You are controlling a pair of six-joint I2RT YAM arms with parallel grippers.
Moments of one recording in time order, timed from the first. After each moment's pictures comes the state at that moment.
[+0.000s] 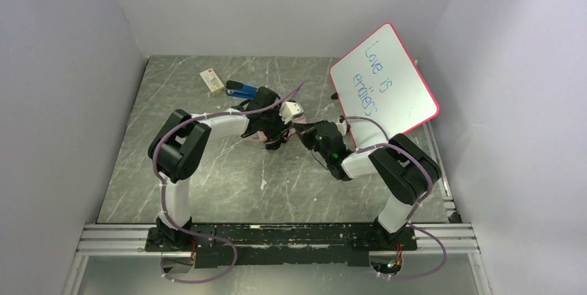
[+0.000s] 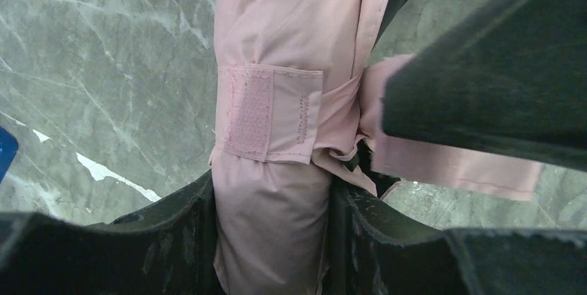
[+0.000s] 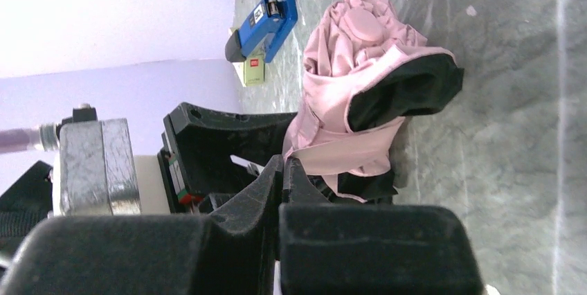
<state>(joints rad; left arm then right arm) -0.61 1.98 1.21 -0.12 0.23 0.46 0.64 1.70 0.52 0.86 0.22 1.49</state>
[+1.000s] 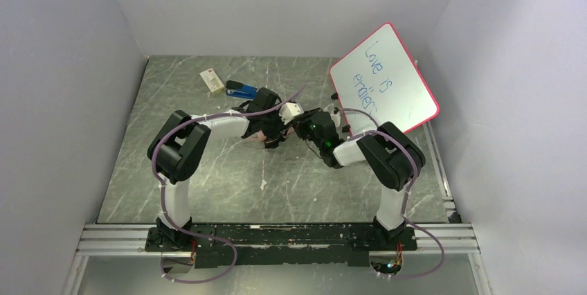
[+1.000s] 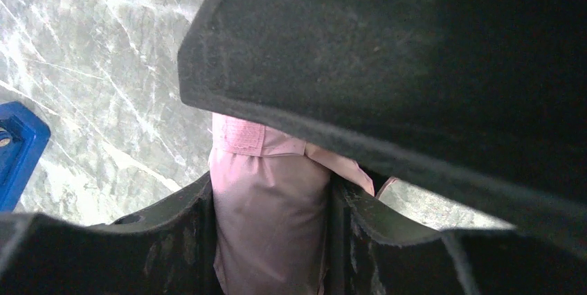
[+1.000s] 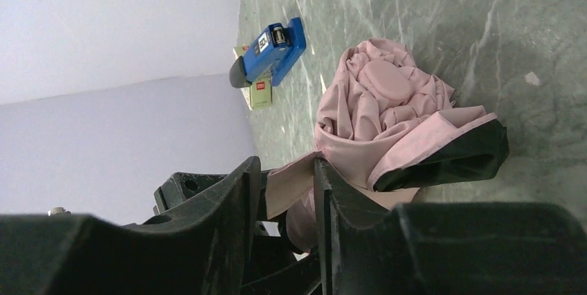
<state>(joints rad) -0.62 1.96 1.19 -0.10 0.16 0.49 0.60 1.87 0.71 0.82 0.19 1.52</state>
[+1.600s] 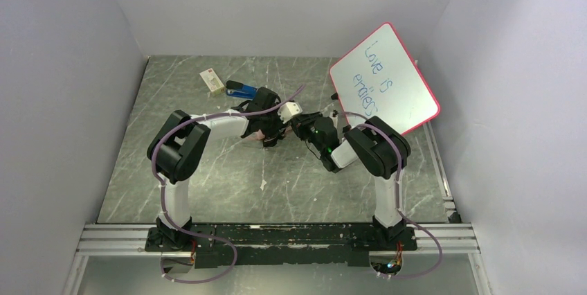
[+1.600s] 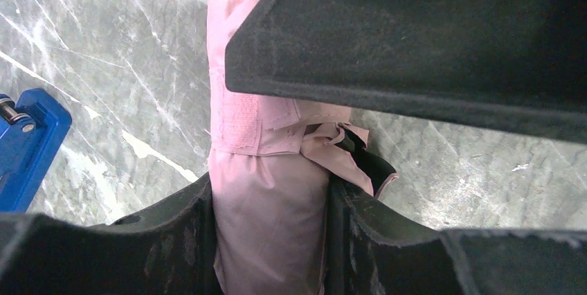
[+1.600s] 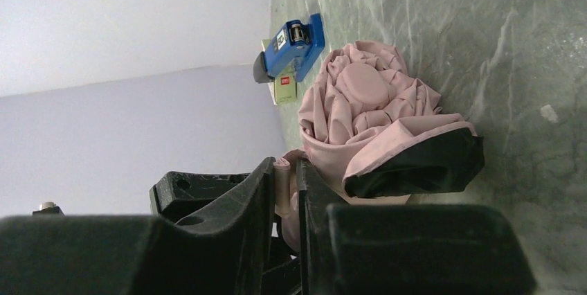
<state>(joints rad) -0.62 1.96 1.20 -0.09 0.12 0.49 0.58 2.03 0.69 1.12 0.12 1.57</state>
